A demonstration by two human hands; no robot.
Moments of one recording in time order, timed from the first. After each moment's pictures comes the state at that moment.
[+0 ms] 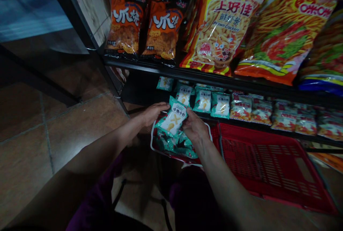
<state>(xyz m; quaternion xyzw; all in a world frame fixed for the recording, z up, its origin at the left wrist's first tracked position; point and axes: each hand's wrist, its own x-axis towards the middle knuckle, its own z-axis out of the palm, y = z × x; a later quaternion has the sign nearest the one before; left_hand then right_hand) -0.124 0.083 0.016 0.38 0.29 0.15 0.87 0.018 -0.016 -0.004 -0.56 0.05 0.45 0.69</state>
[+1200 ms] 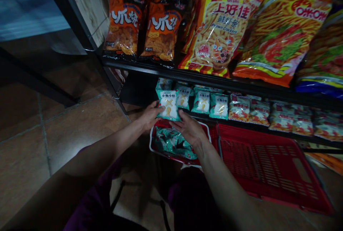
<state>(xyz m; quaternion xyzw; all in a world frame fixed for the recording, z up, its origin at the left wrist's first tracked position) -0.119 0.074 0.018 0.29 0.39 0.25 0.84 0.006 -0.023 0.018 -0.58 0.00 0.53 0.62</state>
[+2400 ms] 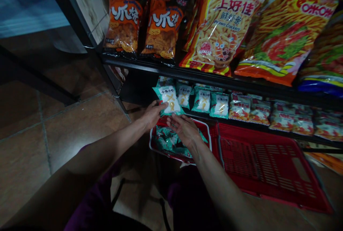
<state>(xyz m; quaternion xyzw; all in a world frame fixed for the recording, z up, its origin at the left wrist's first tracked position) -0.109 0.069 0.018 0.22 0.38 0.30 0.85 -0.016 -0.023 0.018 -0.55 -0.01 0.53 0.64</state>
